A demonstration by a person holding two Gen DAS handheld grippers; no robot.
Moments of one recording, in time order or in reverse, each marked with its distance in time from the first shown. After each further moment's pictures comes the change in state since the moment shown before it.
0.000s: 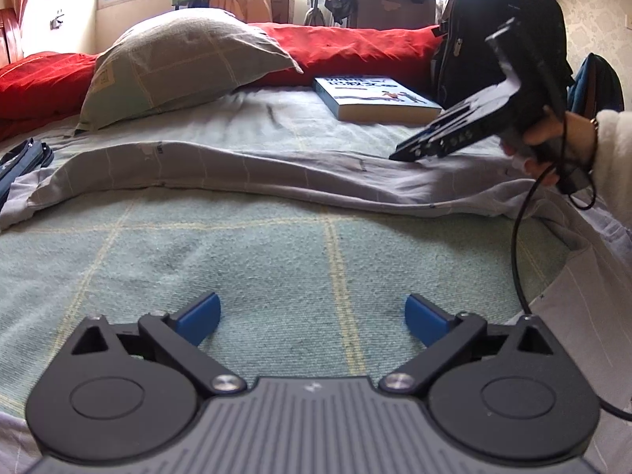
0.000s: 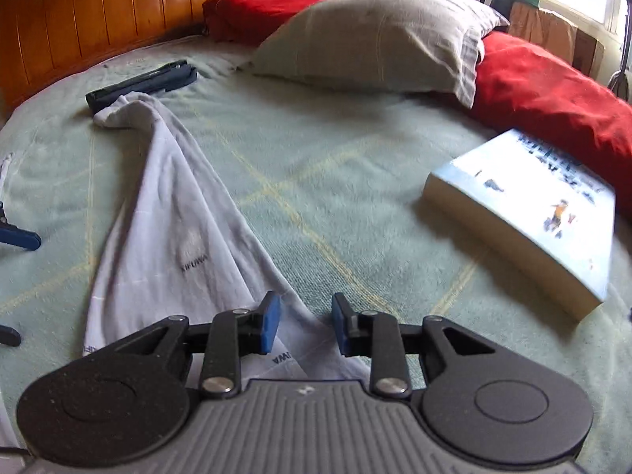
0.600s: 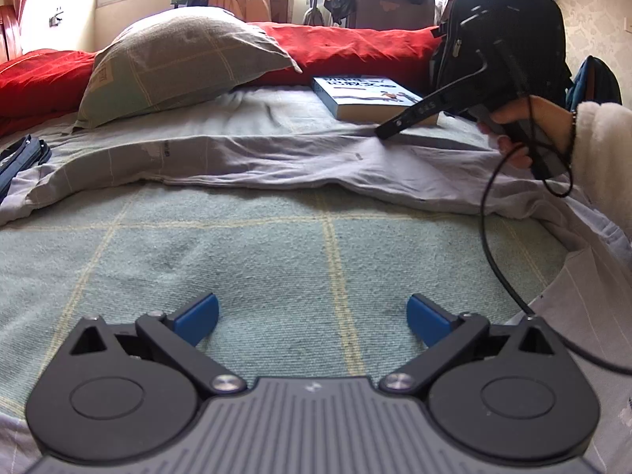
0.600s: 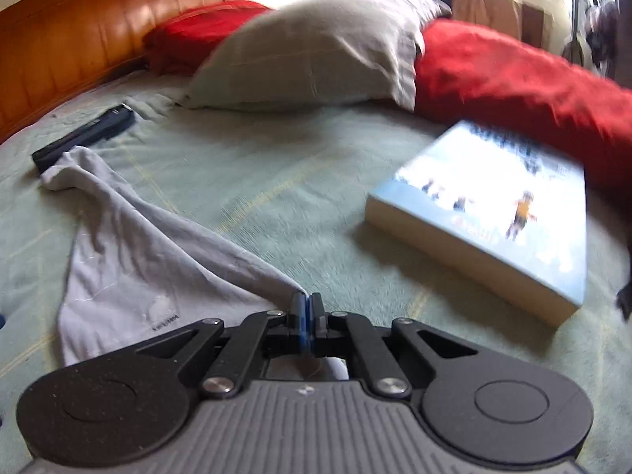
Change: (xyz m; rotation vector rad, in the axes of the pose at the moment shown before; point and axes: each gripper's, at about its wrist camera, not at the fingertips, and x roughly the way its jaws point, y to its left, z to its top) left arm 0.001 0.000 -0.001 -0.008 -0.002 -0.008; right arm 0.017 -0.036 0.024 0.156 -0.029 -0.108
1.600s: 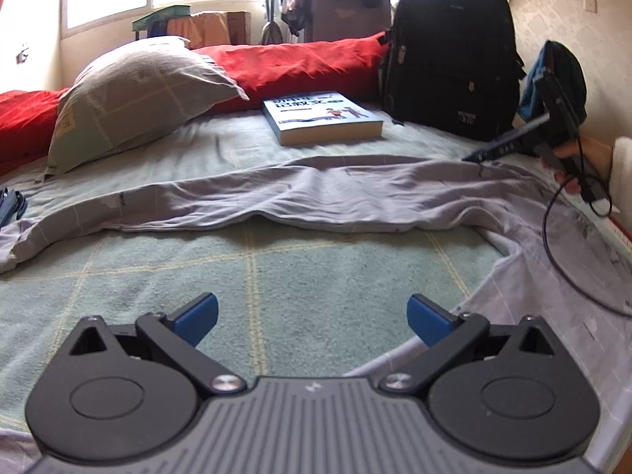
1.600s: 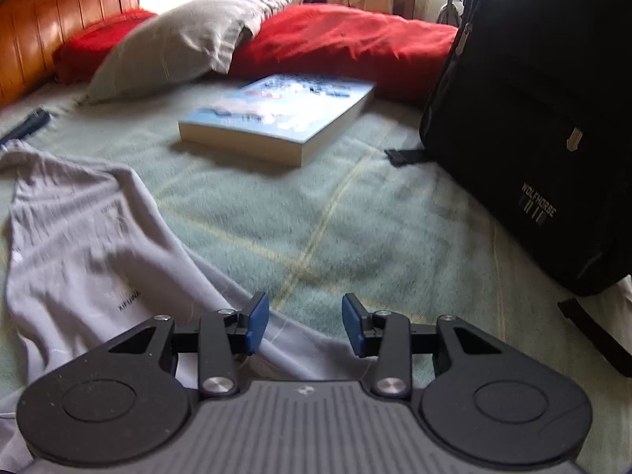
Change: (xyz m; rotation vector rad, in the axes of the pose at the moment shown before) left arm -0.028 -0.049 0.015 0.112 -0.024 -0.051; right arm -0.148 -0.102 -0.119 0.141 -0.003 -0.240
